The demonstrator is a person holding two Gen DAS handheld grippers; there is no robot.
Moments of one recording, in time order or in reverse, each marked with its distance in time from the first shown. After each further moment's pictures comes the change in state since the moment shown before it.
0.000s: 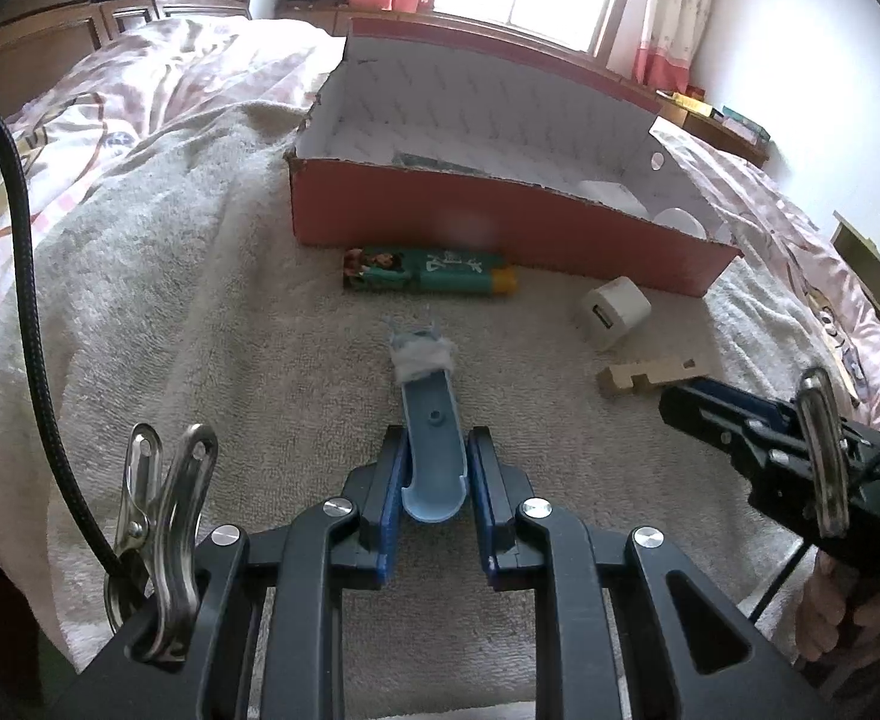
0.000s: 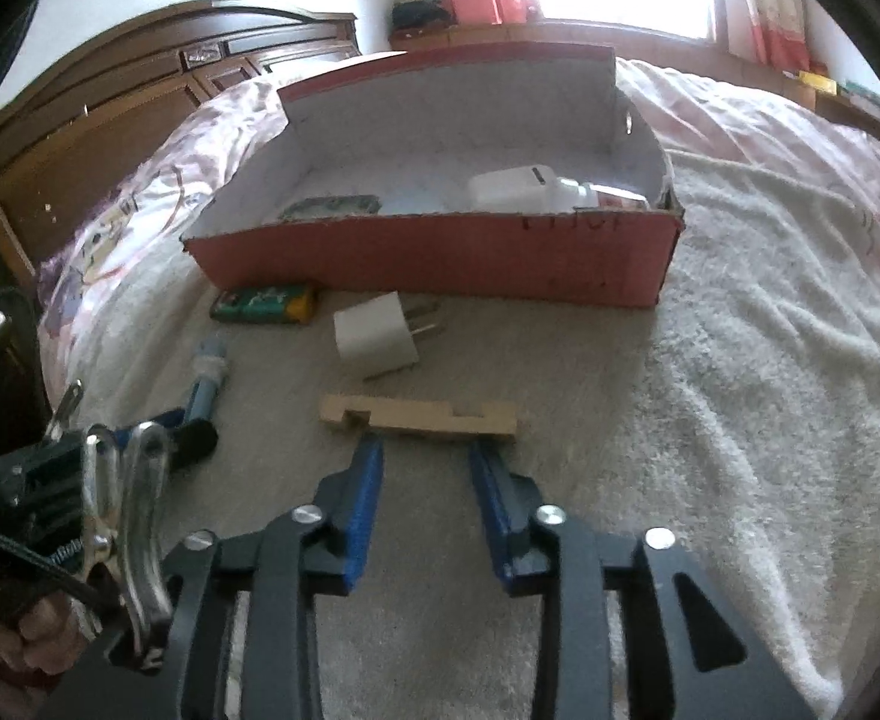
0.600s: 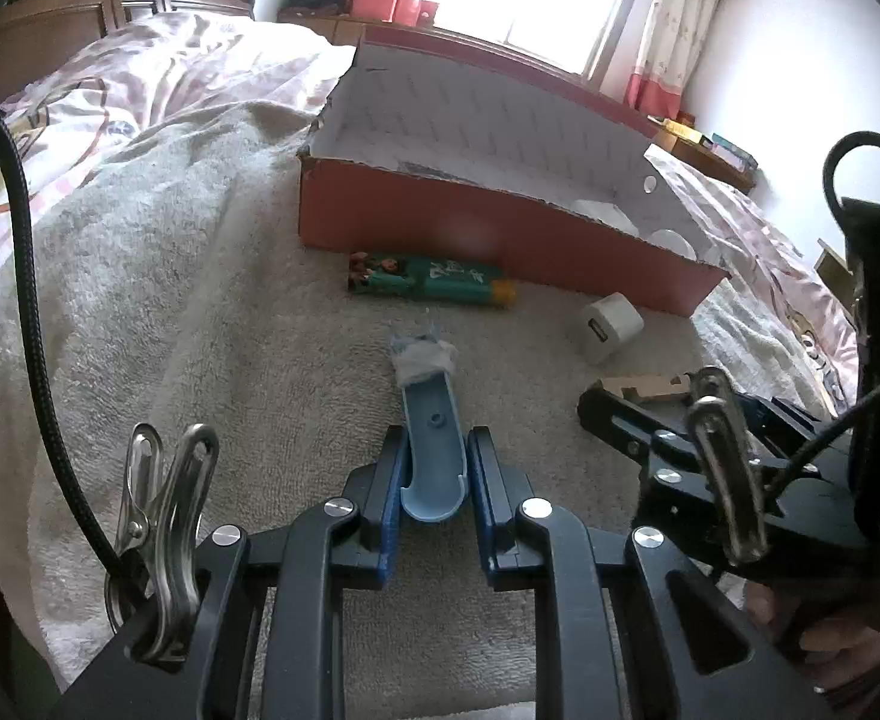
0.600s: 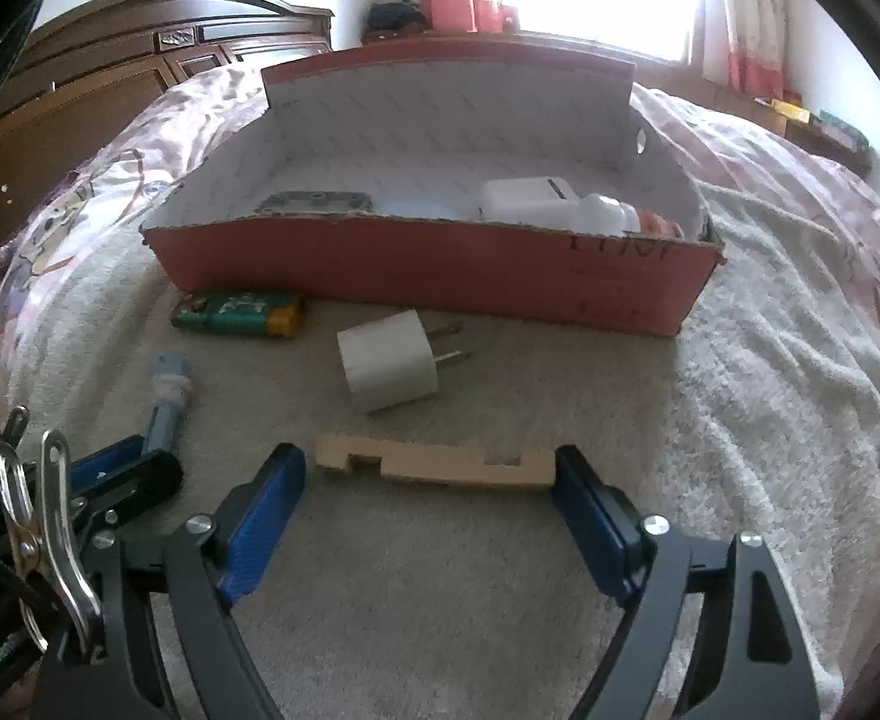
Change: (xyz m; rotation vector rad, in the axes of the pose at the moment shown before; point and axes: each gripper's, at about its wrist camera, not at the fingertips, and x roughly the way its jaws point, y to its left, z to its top) left arm -0.001 0.010 -0.004 -0.041 -0.045 -0.058; right arm 0.026 0.028 0.009 -0.018 -0.015 -0.140
